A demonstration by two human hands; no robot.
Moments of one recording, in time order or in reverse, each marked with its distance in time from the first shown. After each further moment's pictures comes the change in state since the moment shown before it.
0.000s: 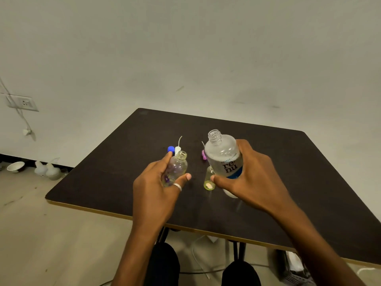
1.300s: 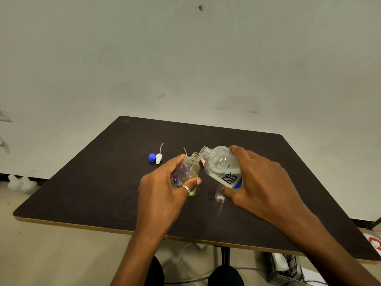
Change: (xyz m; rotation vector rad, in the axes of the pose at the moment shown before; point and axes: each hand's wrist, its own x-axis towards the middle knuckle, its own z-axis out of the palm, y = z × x) left_hand -0.002 0.049 0.032 -0.056 -0.102 0.124; right_hand -0.023 0.009 -0.051 -0.443 -0.003 -0.026
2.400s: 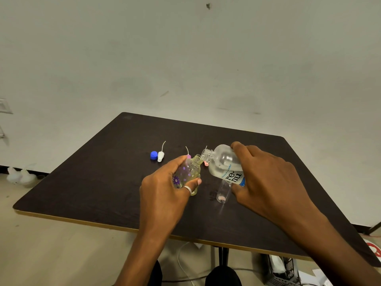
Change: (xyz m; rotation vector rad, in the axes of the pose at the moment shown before) left_hand -0.004 0.000 0.001 0.022 0.058 -0.026; right_hand 0.006 -0.009 -0.013 -0.257 -0.047 -0.043
